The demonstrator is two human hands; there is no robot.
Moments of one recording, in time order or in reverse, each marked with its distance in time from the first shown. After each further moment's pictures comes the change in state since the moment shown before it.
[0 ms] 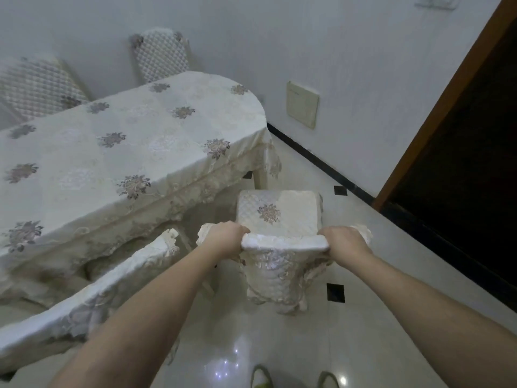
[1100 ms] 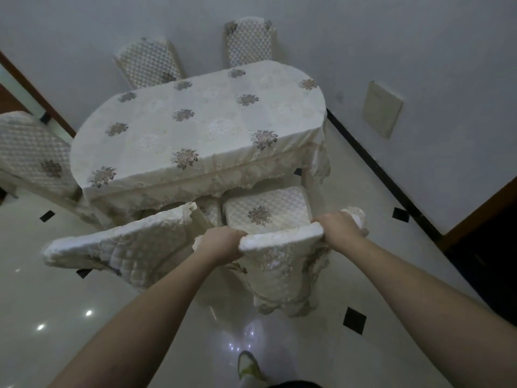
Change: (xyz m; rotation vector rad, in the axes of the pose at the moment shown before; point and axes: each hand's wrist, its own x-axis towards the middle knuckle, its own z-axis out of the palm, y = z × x) left_hand -0.036 0.041 0.020 -0.123 0.088 -0.321; right_hand 0.071 0.011 -0.048 -0.086 0.124 -0.550
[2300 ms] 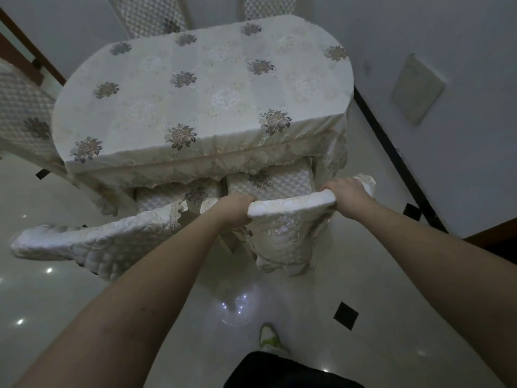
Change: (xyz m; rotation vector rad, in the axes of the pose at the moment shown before) left_hand 0.145 -0.034 -0.008 -0.264 -0.131 0.013; right_hand 0.156 0.050 -0.024 -0.051 -0.072 -0.113
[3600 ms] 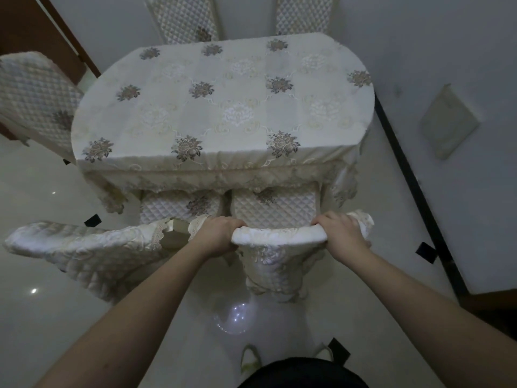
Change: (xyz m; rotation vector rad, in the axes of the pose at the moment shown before) left_hand 0.015 -0.002 0.014 -0.095 0.221 -0.135; right_hand 0.024 0.027 0.011 0.119 0.109 -0.111
